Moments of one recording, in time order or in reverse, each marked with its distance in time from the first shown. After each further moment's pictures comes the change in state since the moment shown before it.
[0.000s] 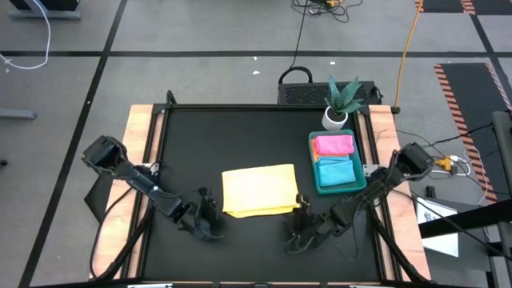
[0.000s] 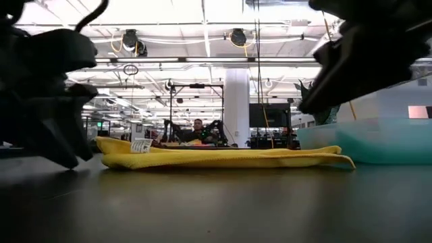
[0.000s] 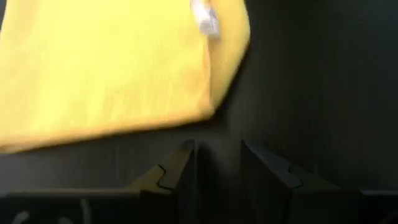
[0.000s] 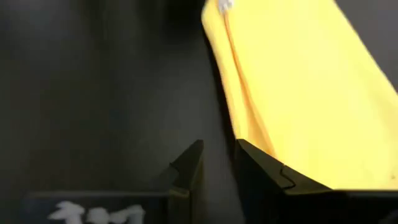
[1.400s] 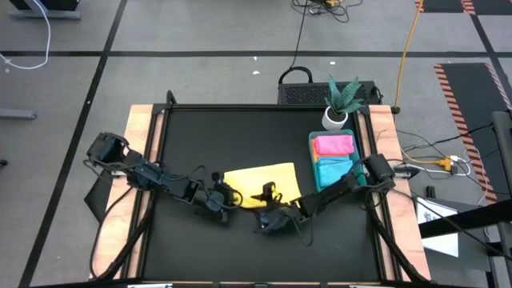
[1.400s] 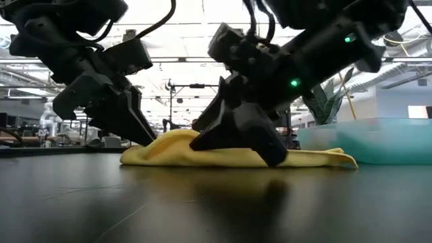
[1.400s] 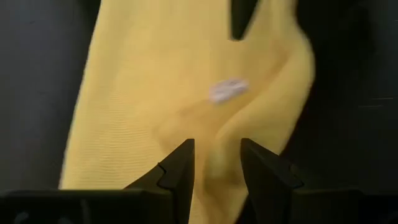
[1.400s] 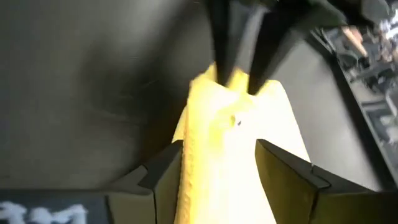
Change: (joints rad) left arm 0.272 -0.002 -0.027 0.295 0.081 0.222; right arm -0.237 0.358 0.150 0.486 0.079 -0.713
